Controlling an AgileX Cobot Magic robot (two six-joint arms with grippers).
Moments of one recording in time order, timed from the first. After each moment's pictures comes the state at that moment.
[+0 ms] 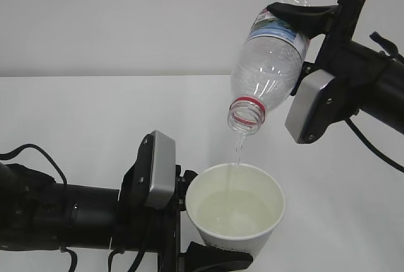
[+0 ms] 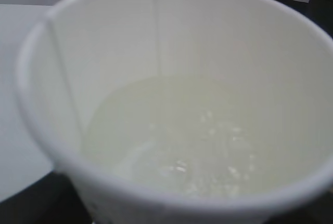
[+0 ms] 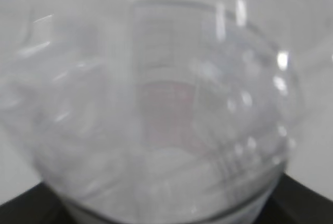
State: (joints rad) left arm -0.68 1.93 -0.60 0.93 -1.11 -0.29; right arm 0.24 1.62 -0.62 -0.54 -1.11 -1.23
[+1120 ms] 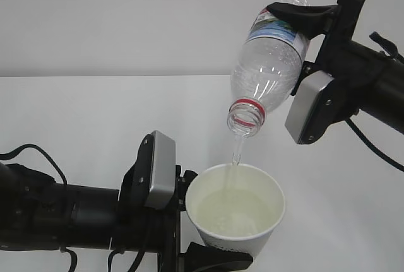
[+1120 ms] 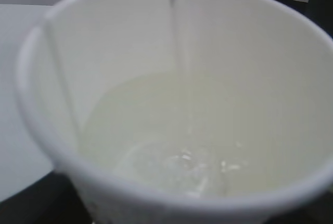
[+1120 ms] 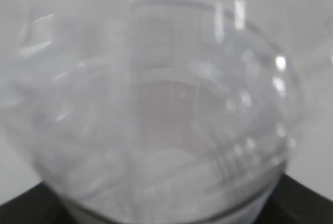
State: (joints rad) left arm -0.68 1.93 -0.60 0.93 -1.11 -0.29; right arm 0.24 1.62 -0.62 -0.54 -1.11 -1.25
